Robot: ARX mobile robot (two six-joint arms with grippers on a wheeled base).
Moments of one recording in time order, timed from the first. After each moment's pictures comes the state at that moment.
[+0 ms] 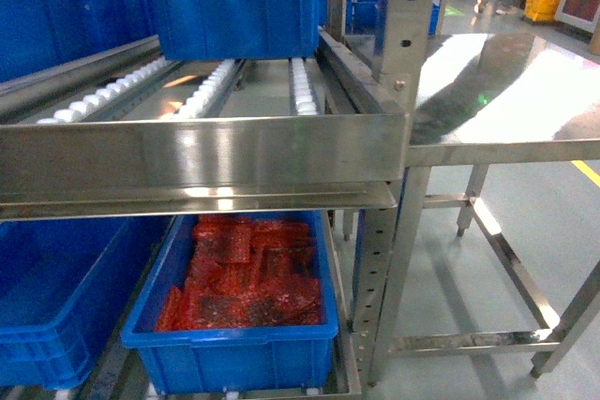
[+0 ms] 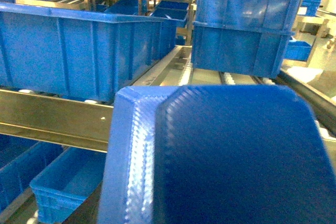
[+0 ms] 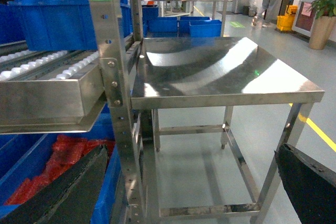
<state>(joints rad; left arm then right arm) -0.54 0.27 0.21 0.07 -0.76 -0.05 0.00 0.01 0.01 -0.01 0.00 0.00</state>
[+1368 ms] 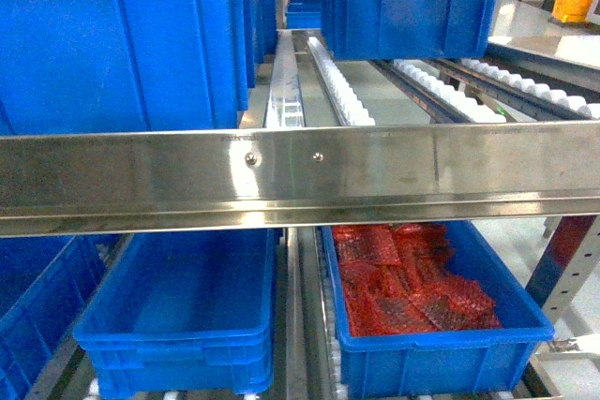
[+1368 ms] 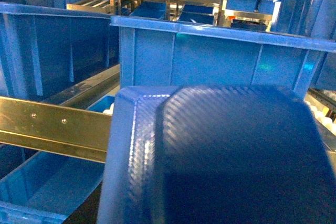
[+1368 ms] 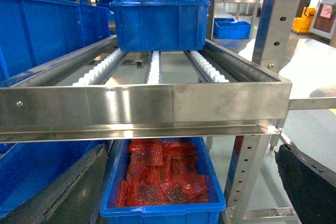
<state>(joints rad) -0.54 0.27 0.21 0.07 -0.77 -0.05 0.00 0.01 0.01 -0.01 0.00 0.00</state>
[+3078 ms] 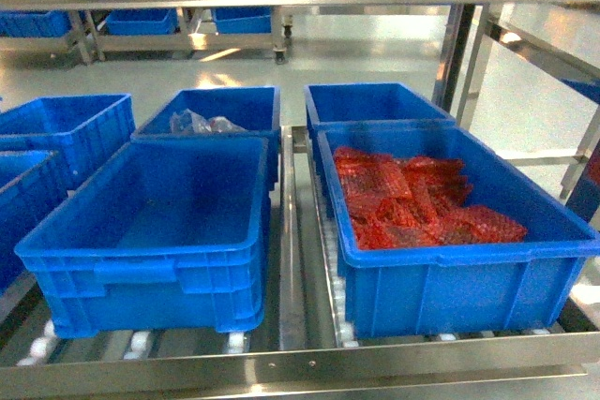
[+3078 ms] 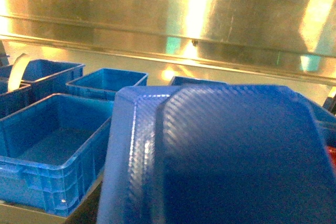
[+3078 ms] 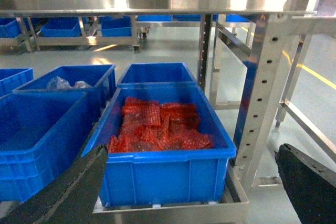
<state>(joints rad) -0.54 0.27 0.21 0.07 -0.77 -0.05 0.00 0.01 0.01 0.00 0.00 0.00</state>
